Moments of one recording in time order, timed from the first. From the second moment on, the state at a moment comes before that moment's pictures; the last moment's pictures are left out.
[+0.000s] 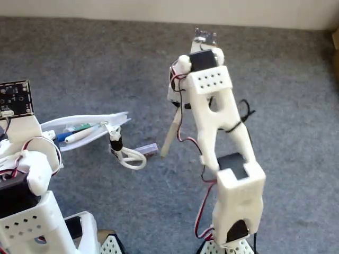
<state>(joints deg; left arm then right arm) -29.1 -58.8 32.1 83.1 -2.8 -20.0 19.2 -36.1 100.0 -23.6</state>
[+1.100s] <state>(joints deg) -16.9 -58.9 31.9 82.6 -2.8 -37.4 -35.5 3.7 82.9 -15.1</state>
